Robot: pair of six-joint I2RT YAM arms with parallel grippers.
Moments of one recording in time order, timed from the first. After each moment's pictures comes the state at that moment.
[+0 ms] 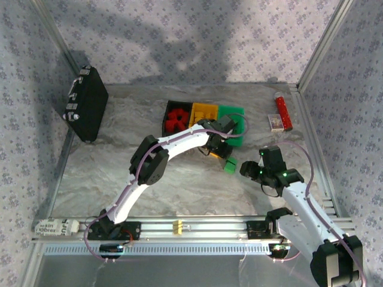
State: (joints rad) left arm -0.92 2.35 2.01 -0.87 -0.01 -0.34; right arm 0.24 0.84 0.51 -0.64 -0.16 0.58
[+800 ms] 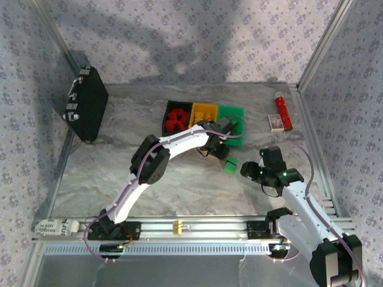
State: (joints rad) left arm -0.91 2.37 1.99 -0.89 -0.01 -0.35; right arm 0.23 0.85 0.51 -0.66 -0.16 0.58
